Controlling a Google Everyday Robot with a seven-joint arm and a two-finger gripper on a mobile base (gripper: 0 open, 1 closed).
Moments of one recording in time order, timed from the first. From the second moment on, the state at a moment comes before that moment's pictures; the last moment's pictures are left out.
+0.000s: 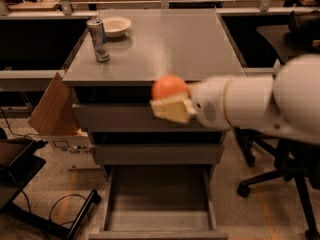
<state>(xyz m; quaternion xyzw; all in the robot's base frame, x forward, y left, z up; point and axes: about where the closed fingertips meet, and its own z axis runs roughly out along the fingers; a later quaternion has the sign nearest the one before) 0.490 -0.019 0.925 -0.32 0.79 0.27 0.46</state>
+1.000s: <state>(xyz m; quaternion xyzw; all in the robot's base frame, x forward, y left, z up) 0.474 -0.027 0.850 -0.30 0.82 0.27 0.40</state>
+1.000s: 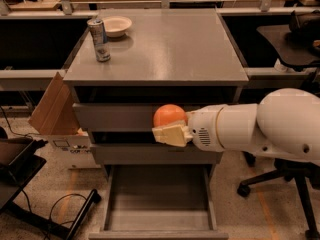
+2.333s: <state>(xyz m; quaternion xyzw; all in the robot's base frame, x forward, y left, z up) 0.468 -0.042 0.557 -0.23 0.90 0.28 0.24</state>
